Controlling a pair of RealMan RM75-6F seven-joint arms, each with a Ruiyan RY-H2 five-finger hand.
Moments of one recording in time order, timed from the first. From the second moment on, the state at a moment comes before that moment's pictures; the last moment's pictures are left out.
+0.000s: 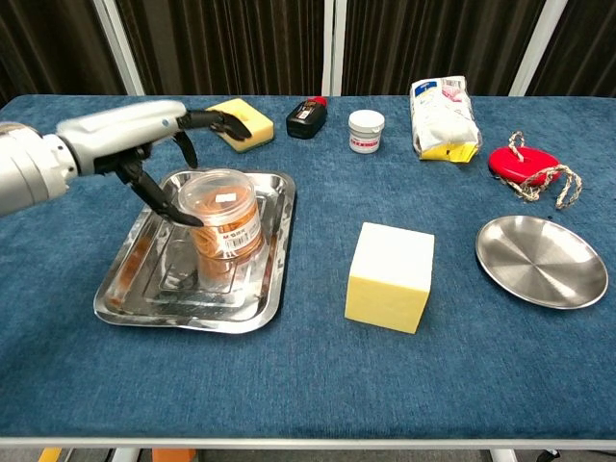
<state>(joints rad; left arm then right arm) -0.74 -1.57 -0.05 -1.31 1.46 1.05 -0.18 0.28 -1.14 0.20 -1.49 -1.32 1.25 0.15</state>
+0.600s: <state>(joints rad) -0.44 -1.17 -0.01 -1.66 1.32 1.30 0.18 0.44 -1.10 0.14 -1.76 -1.41 1.00 -0.04</state>
